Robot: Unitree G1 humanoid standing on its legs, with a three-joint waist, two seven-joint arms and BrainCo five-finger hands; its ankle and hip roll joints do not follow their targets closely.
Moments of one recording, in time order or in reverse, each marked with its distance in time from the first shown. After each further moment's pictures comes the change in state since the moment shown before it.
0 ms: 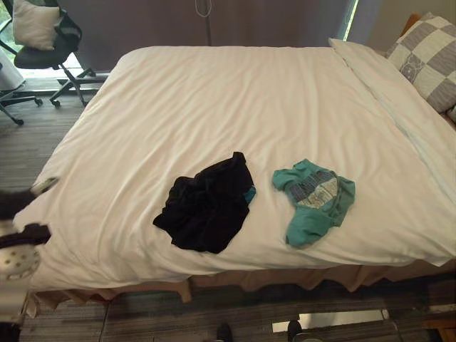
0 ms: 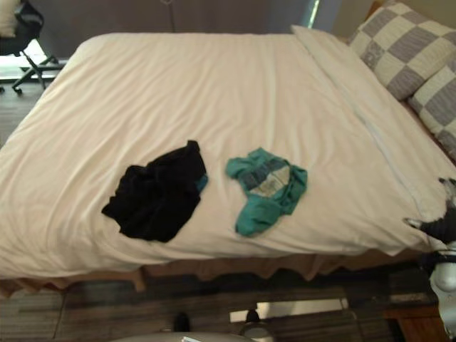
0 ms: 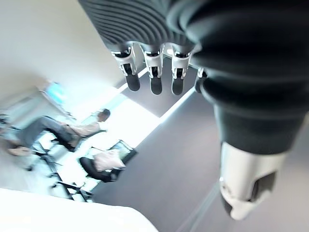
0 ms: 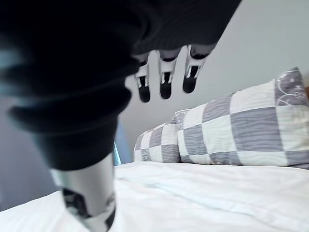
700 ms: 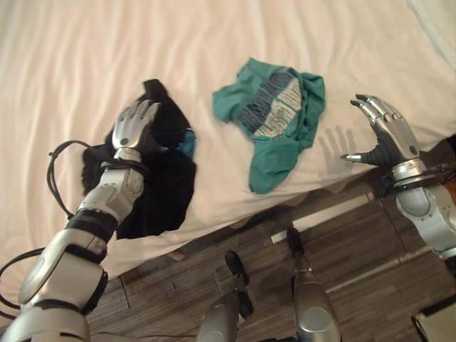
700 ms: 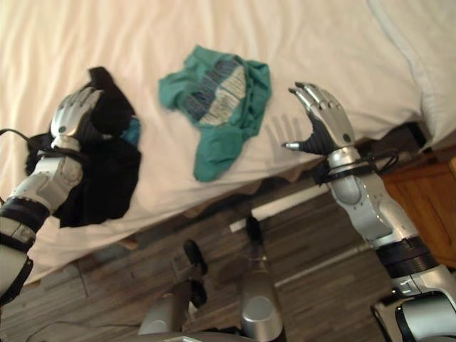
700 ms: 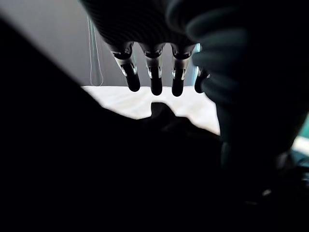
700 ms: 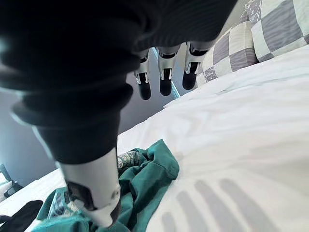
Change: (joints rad) left arm -0.880 -0.147 -0.759 0.605 0.562 0.222 -0.051; right arm -0.620 -0.023 0.499 -0.282 -0.036 -0.071 0.057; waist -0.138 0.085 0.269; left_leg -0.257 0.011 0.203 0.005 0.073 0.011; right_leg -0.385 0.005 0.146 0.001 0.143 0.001
